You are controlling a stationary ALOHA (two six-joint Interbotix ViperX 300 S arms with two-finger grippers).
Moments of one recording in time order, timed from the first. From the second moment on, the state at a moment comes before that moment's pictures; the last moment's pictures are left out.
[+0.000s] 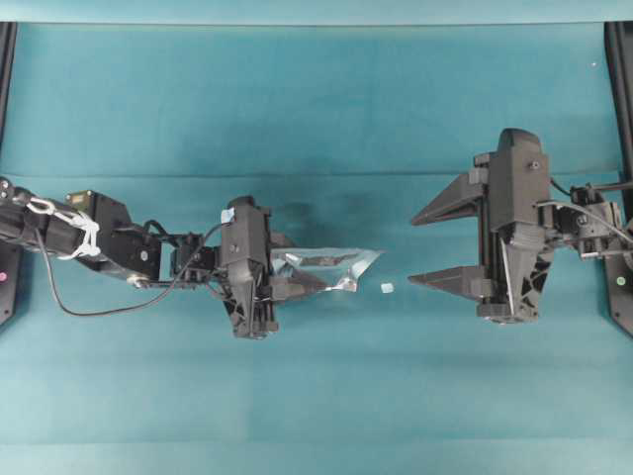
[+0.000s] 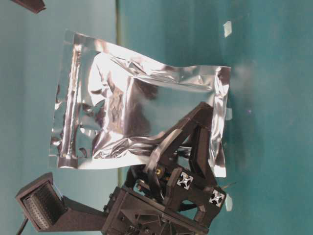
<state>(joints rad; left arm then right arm) 0.00 0.32 0.77 0.02 -0.70 -0.10 0.04 -0.49 0.83 -0.17 0.28 0.25</state>
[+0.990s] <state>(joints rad) 0.00 0.32 0.77 0.02 -0.69 -0.10 0.05 -0.49 0.83 -0.17 0.28 0.25</state>
